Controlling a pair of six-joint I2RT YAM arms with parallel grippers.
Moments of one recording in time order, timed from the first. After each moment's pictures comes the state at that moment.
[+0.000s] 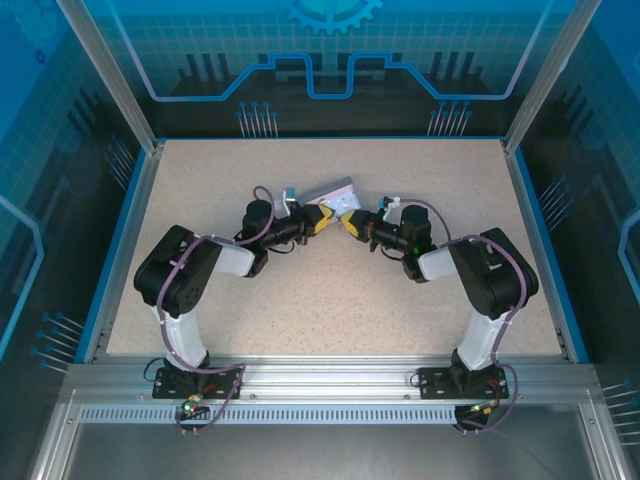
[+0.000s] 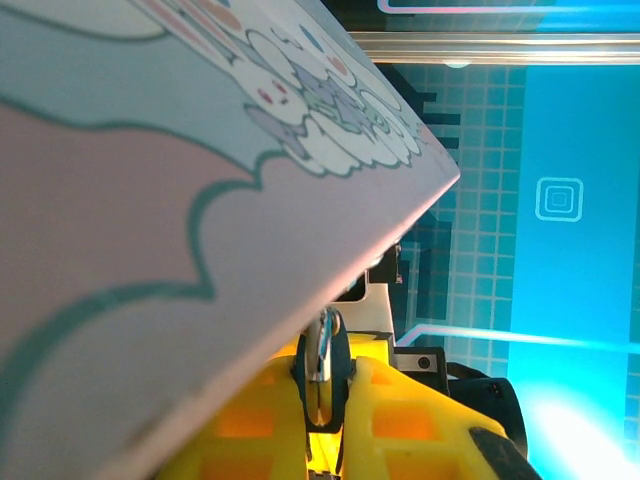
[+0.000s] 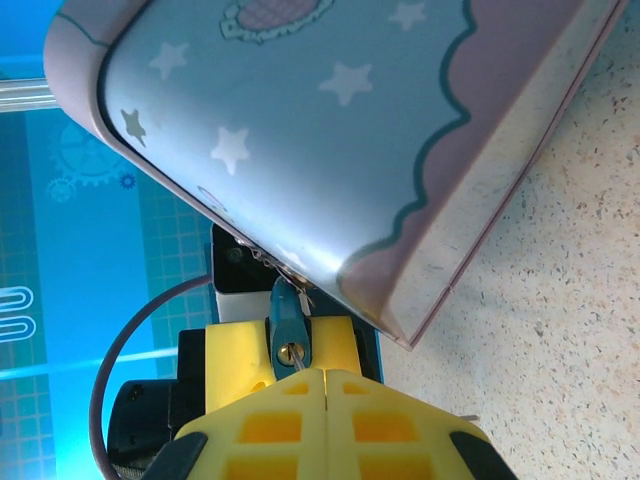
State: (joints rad) left arm -0.39 1.86 0.76 0.98 0.63 -1.49; right arm 0.36 1.81 0.67 0.99 -0.66 1.52
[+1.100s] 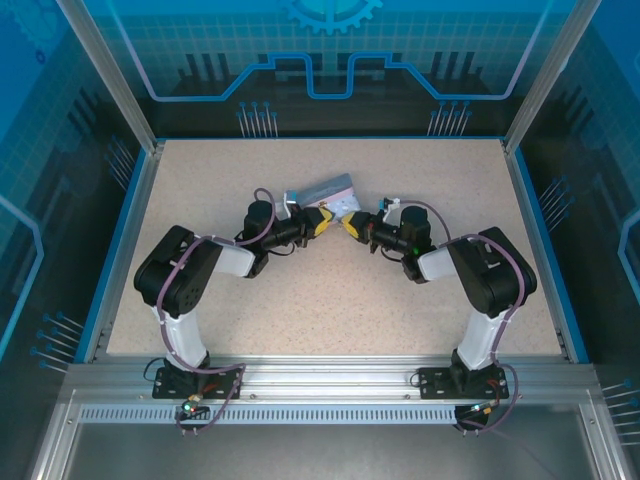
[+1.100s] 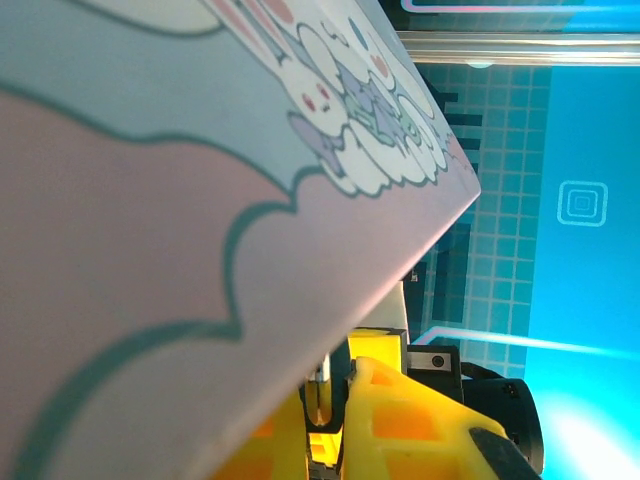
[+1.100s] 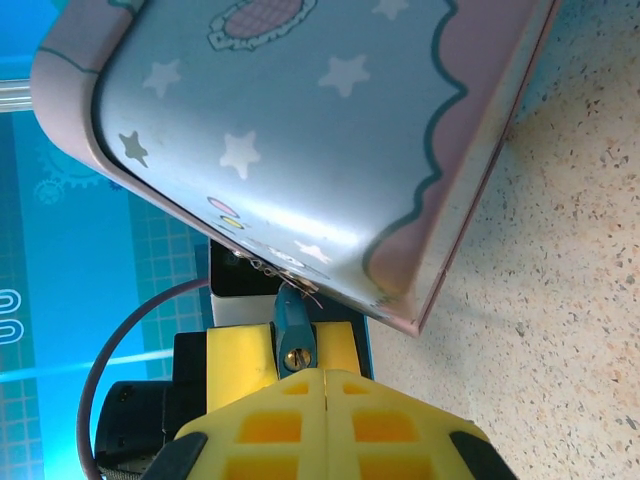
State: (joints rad) left arm -0.40 1.86 0.76 0.94 0.62 -1.48; right arm 0.36 1.83 0.66 1.00 -0.66 1.50
